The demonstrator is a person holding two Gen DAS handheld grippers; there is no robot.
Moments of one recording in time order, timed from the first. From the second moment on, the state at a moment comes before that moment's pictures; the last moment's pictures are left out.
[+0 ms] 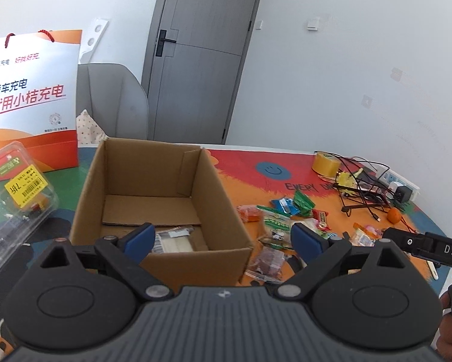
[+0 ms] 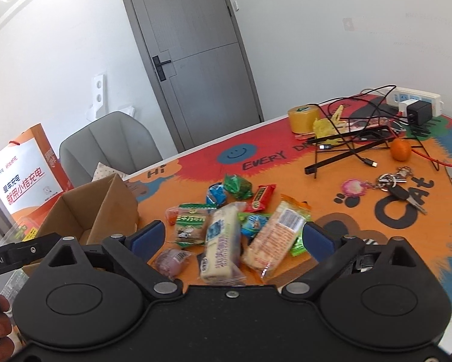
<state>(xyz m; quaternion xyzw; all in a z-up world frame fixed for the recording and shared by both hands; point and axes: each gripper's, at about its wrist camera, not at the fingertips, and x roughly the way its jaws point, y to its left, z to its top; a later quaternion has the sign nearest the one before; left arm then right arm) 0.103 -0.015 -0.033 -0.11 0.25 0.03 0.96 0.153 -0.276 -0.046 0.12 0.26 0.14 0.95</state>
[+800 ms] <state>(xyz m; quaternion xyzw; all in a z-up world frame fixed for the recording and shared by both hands) 0.143 -0.088 -0.042 -0.10 0.26 -0.02 0.96 0.181 -0.328 -0.087 0.16 0.30 0.11 0.93</state>
